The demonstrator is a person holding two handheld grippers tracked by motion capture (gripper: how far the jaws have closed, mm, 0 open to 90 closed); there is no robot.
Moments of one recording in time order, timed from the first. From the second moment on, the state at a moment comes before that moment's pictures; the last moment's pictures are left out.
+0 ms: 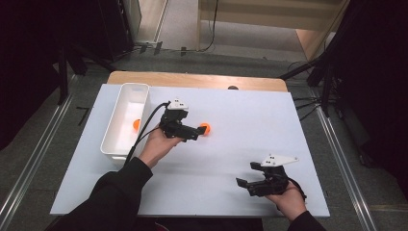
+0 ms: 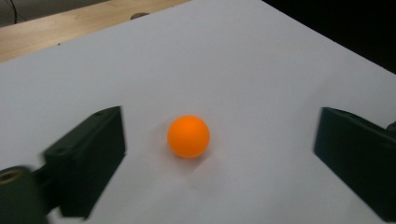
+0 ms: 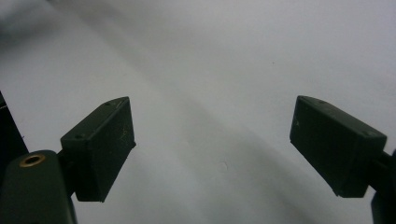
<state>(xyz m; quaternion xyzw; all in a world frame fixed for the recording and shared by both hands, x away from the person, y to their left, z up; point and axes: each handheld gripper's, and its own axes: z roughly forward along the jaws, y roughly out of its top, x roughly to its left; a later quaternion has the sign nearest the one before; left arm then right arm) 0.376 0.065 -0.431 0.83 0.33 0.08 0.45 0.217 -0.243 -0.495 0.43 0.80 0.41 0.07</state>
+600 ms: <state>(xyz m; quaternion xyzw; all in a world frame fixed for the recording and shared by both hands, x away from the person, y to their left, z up) 0.388 0.043 -0.433 0.84 0.32 0.11 0.43 0.220 -0.247 -0.496 0.44 0.80 0.41 0.06</state>
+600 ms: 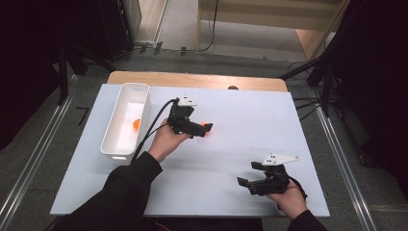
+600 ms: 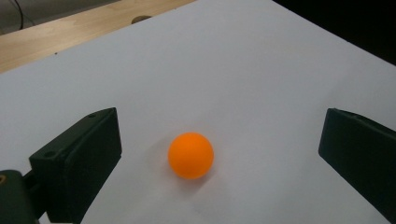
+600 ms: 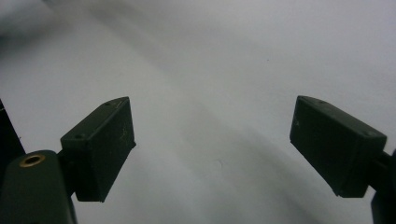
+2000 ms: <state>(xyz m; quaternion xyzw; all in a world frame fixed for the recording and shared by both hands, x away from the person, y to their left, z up) 0.419 0.008 -0.453 0.81 0.38 0.12 0.42 0.218 -0.249 -0.496 0.43 0.80 0.41 0.06</state>
